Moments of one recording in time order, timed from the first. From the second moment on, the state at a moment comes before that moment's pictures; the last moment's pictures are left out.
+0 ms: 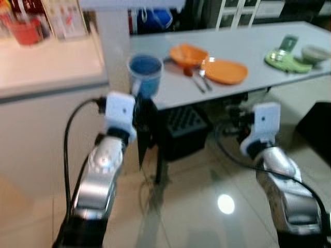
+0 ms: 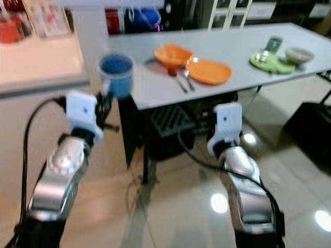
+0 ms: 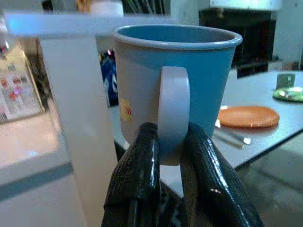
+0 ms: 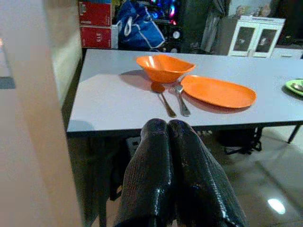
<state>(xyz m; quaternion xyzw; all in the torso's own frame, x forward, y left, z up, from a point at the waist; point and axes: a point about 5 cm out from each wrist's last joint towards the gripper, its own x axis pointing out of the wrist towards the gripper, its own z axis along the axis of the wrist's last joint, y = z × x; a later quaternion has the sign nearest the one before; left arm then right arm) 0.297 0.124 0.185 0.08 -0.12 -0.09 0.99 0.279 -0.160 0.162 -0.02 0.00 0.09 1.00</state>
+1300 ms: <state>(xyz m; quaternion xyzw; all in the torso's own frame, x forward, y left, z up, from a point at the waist) 0.301 0.135 0.182 0.08 -0.11 -0.09 0.99 0.282 -0.156 0.158 0.00 0.01 0.08 1.00</state>
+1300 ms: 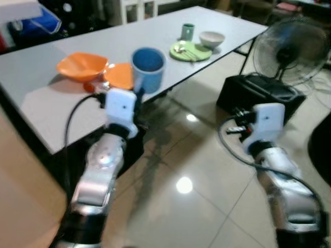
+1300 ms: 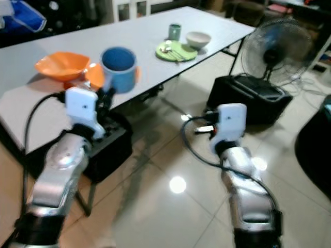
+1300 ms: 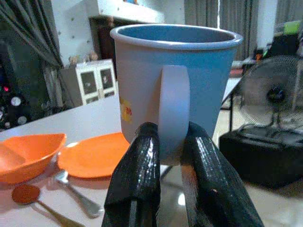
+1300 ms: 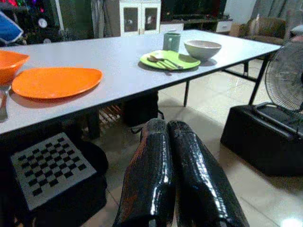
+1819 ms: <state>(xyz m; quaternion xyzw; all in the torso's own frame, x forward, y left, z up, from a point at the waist) 0.306 0.134 0.188 0.08 -0.12 -0.09 0.99 0.287 -0.154 0.165 0.00 0.00 0.09 1.00</state>
